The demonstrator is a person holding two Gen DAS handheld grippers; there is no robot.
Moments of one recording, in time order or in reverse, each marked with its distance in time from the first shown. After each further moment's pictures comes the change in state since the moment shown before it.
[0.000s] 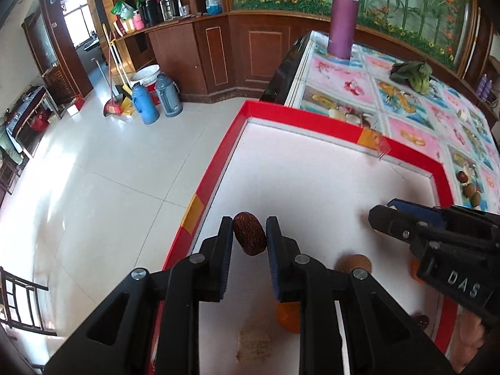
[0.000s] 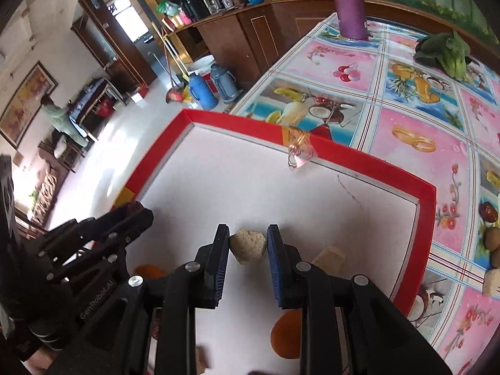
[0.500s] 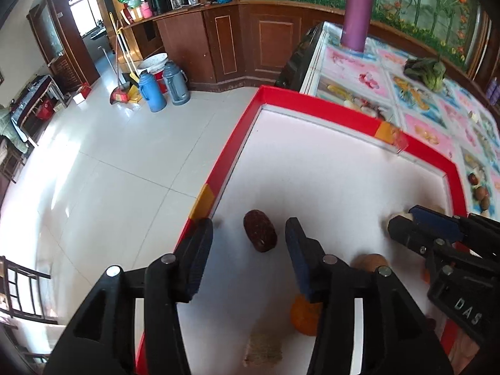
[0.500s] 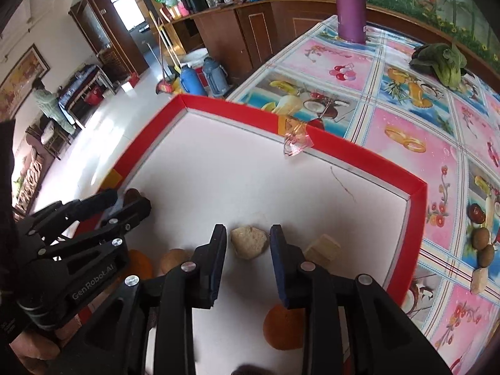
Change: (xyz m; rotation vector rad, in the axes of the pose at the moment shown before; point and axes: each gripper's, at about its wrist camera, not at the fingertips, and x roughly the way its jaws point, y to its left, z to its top) left arm 0.002 0.005 0.000 -0.035 0.026 0.025; right arm -0.004 0.001 -0.006 -0.038 -0.007 -0.062
